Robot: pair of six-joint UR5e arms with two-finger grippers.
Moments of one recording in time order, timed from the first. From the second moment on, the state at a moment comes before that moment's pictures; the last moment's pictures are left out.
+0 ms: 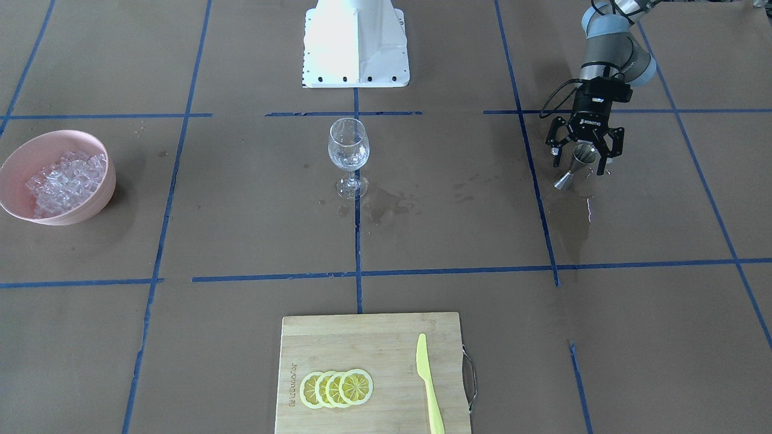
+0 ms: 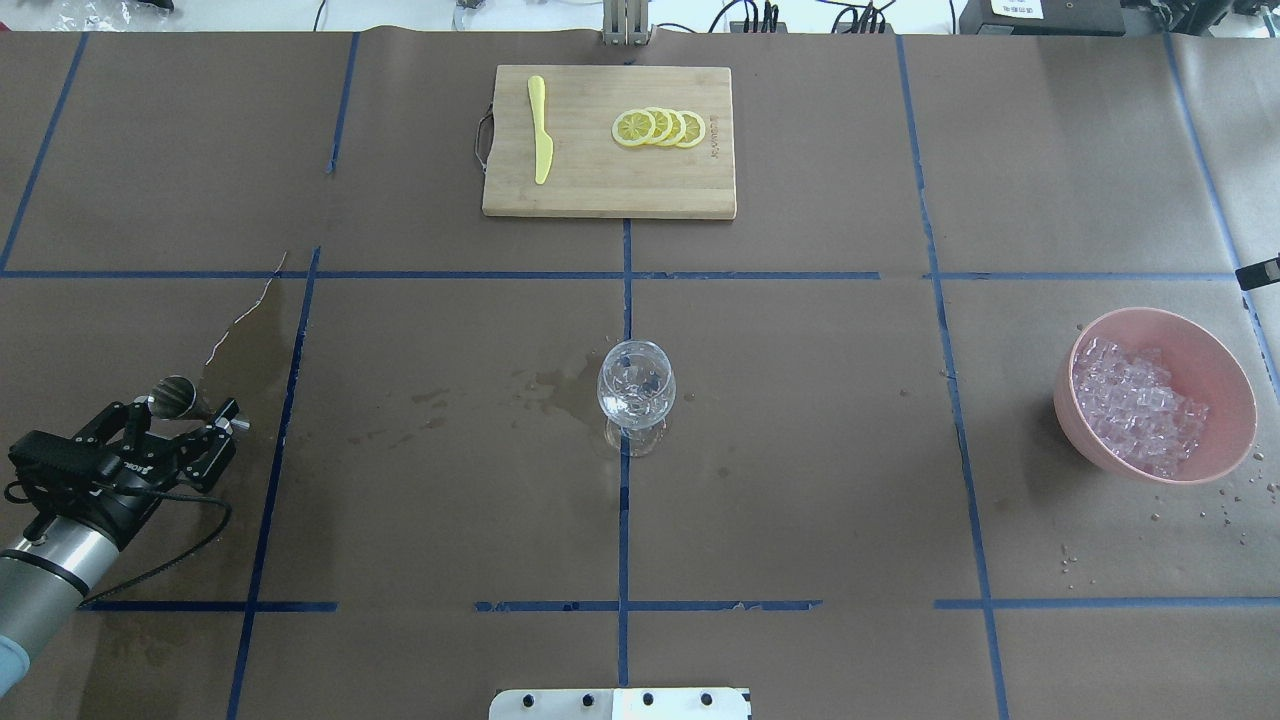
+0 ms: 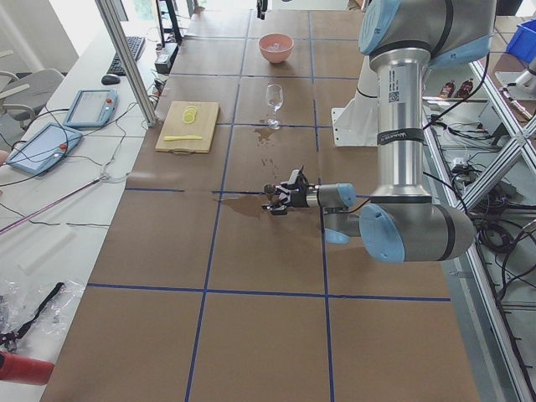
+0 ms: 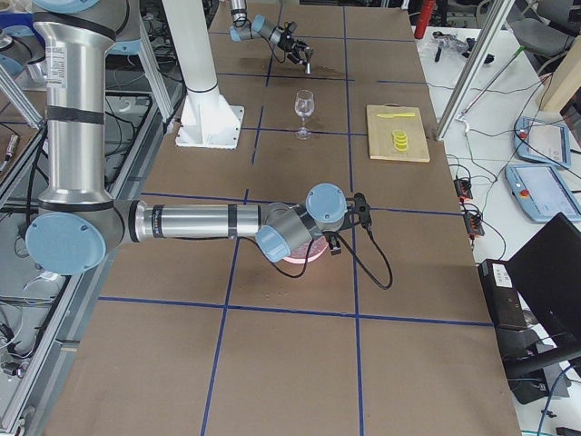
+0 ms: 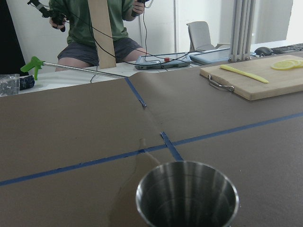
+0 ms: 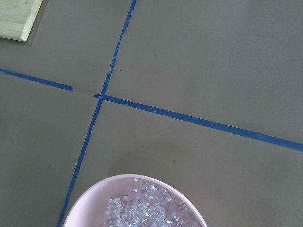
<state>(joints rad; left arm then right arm) -0.18 -1.36 -1.57 -3.12 -0.71 -0.86 1.39 -1.63 1.65 -0.98 2.63 0.34</state>
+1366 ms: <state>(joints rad) -0.81 -1.10 -1.74 -2.94 -1.72 -0.45 1.27 -1.66 1.75 -0.98 2.46 0.68</state>
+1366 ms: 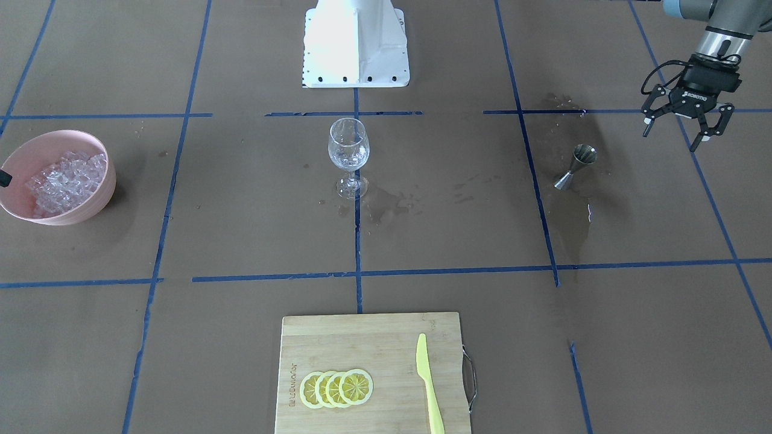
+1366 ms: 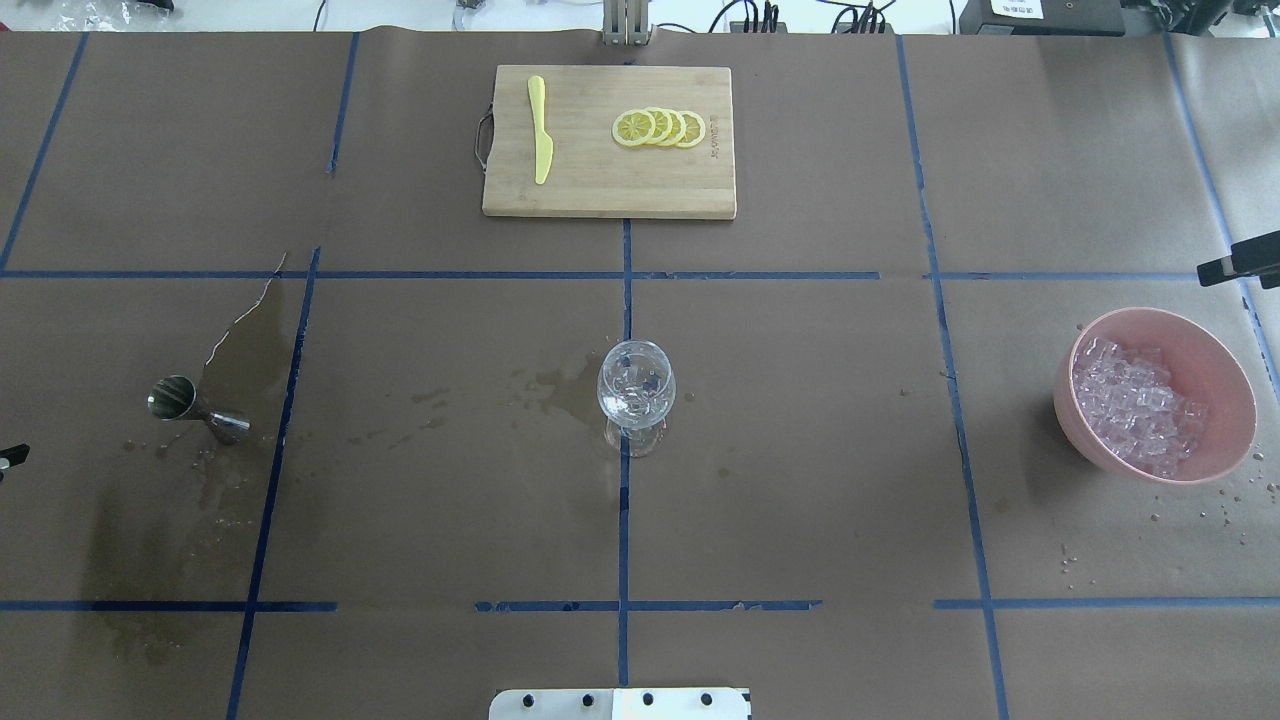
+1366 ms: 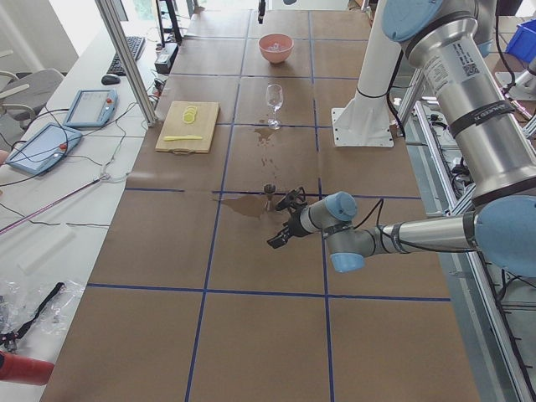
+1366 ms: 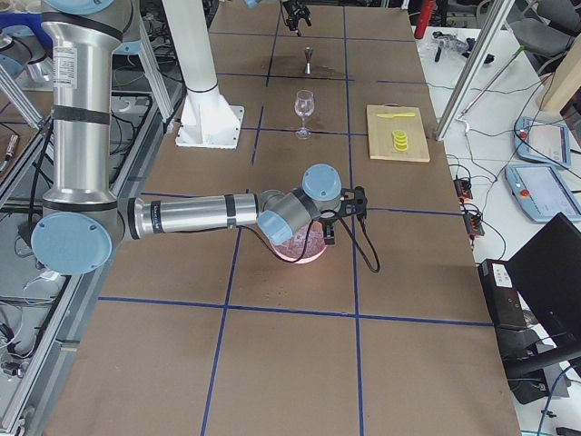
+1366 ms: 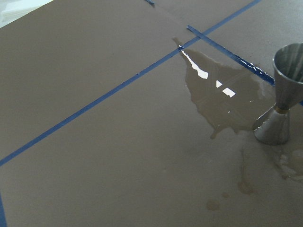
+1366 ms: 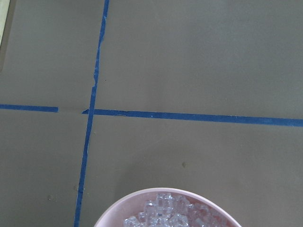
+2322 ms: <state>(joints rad) -1.06 -1.14 -1.73 -2.78 -1.93 -0.37 1.02 -1.77 1.81 -0.97 2.25 0.91</state>
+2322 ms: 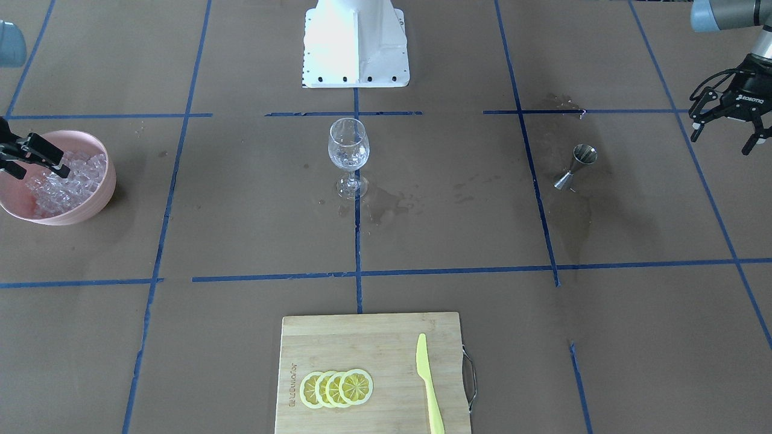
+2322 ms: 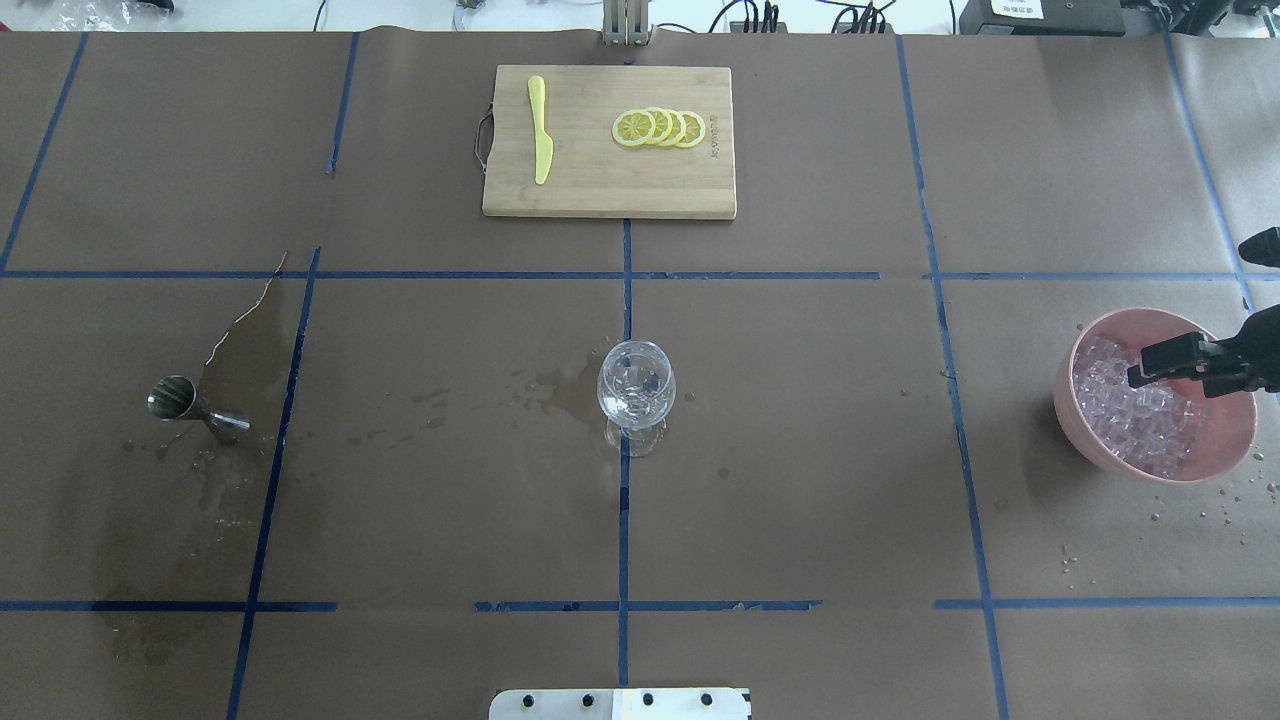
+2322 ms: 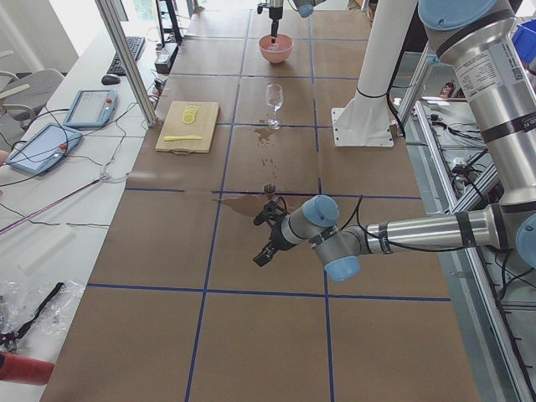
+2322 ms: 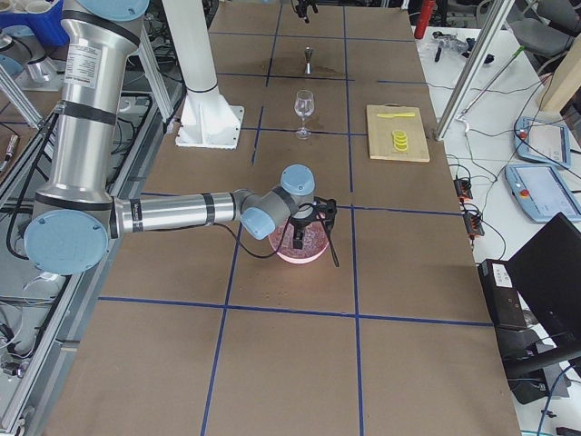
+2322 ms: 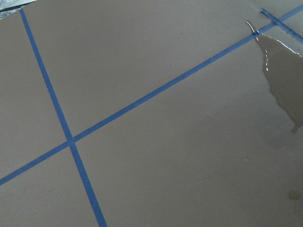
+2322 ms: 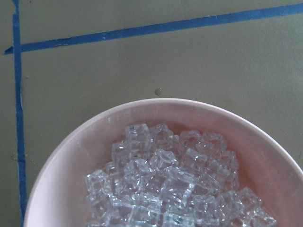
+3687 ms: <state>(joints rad) -1.06 -1.13 -1.73 -2.81 -1.92 -0.44 1.00 -1.72 1.99 -0.99 2.19 1.02</state>
